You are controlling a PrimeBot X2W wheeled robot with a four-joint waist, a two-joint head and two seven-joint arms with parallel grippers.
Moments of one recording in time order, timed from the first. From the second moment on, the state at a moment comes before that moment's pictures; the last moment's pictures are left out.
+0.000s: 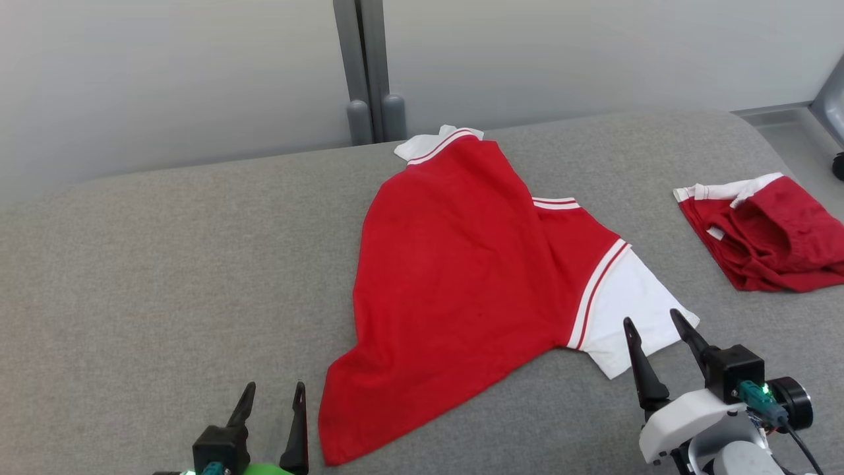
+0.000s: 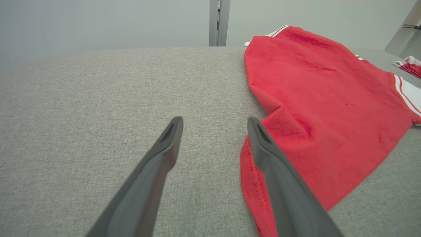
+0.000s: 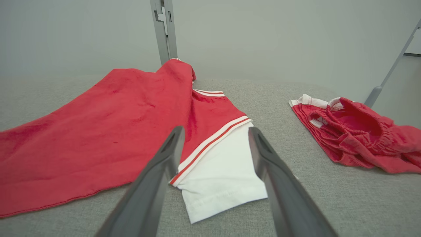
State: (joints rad) left arm 0.02 0.05 -0.16 0.40 -0.18 -0.07 -0.26; right arm -0.10 -0.05 -0.03 0.36 0.04 0.13 -0.26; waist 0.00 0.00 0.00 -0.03
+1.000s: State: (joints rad) left arm -0.03 0.05 -0.35 0.72 -0.34 -0.11 -0.27; right arm -0.12 -0.05 -0.01 0.39 0.03 0.13 -0.26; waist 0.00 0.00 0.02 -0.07
